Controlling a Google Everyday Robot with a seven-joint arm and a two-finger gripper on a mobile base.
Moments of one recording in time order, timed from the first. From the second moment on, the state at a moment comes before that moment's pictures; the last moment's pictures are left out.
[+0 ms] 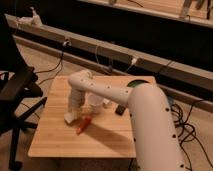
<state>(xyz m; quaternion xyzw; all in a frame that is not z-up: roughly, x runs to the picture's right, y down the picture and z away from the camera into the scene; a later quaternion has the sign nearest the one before) -0.173 0.133 0.864 -0.35 -0.27 -0.24 0.86</state>
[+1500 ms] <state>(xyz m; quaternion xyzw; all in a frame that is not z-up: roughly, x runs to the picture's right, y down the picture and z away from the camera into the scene) -0.235 0.135 0.920 -0.37 -0.33 -0.26 0.83</state>
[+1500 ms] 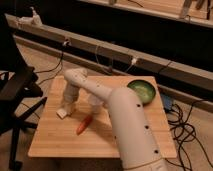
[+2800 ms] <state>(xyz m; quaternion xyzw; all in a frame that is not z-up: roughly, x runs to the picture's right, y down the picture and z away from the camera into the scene) -0.165 0.188 0.831 -0.36 -0.28 -0.18 0.87</state>
